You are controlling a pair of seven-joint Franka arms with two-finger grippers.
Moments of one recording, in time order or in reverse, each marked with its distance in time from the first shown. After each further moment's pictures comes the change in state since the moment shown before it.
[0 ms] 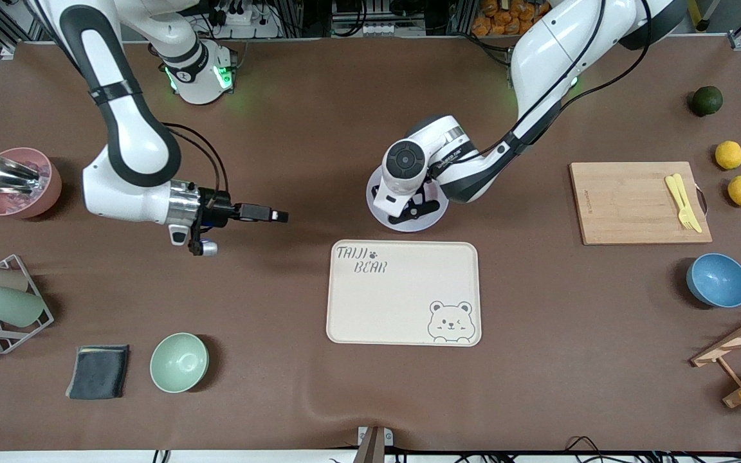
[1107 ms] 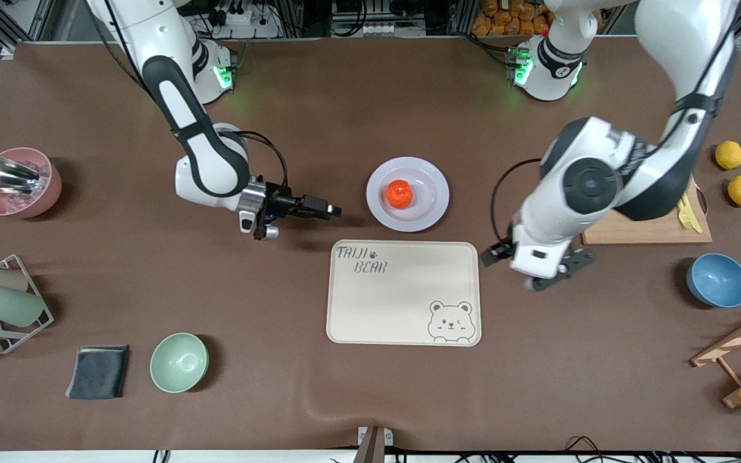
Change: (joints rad) left arm 0.398 -0.252 0.010 0.220 0.005 -0.264 0.309; right arm 0.230 0.181 0.000 -0.070 0.576 0.173 -0.531
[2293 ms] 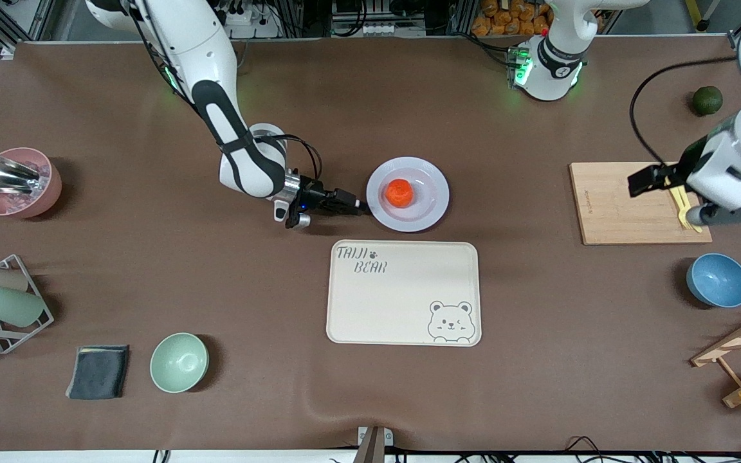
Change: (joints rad) left arm -0.291 -0.407 0.676 -0.023 -0.258 -0.344 0.844; right arm 0.143 0.141 0.000 0.038 0.302 0.048 -0.224
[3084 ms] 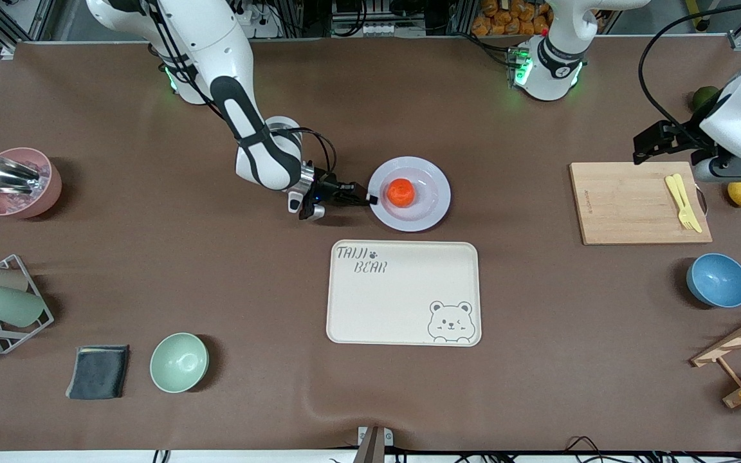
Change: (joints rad) left arm -0.010 -0.065 -0.002 -0.003 -0.067 -0.031 0.073; right arm 0.074 0.012 -0.002 0.011 0.084 0.021 -0.019
